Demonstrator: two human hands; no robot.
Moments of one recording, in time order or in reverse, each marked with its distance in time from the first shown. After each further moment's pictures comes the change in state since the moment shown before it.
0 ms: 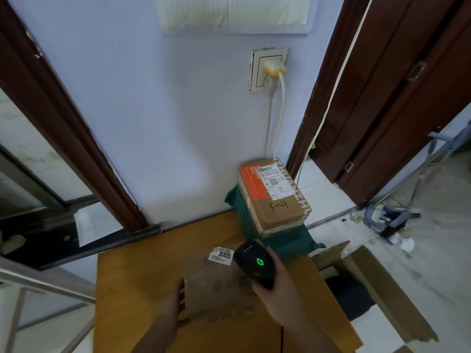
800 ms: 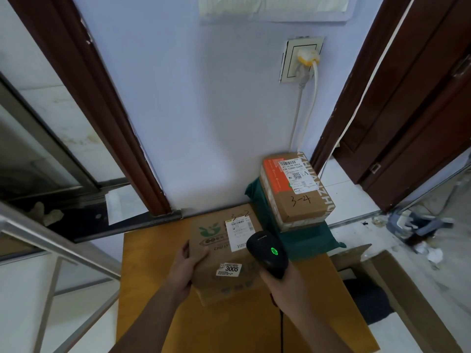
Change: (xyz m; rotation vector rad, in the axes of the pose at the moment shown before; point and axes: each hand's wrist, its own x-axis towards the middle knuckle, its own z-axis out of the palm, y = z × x) left_hand 0.002 0.027 -0.022 -0.180 -0.191 0.328; right_hand -0.001 0.001 0.025 0.074 -0.005 0.068
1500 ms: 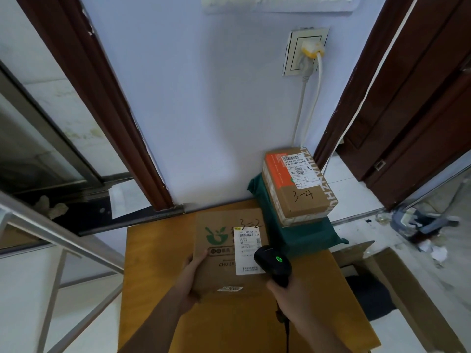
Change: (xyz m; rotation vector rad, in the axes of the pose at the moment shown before) left_hand -0.012 -0.035 -0.005 0.080 0.036 -0.211; right_hand -0.002 0.040 0.006 0.004 -0.074 0.237
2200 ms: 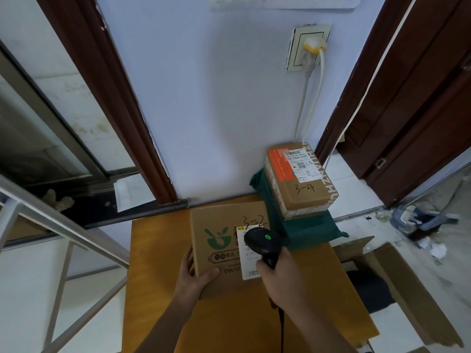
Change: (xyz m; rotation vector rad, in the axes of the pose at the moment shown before) left_hand -0.022 -0.037 -0.017 0.091 0.025 0.358; right_hand -0.018 -0.028 0.017 -0.181 0.156 -0.373
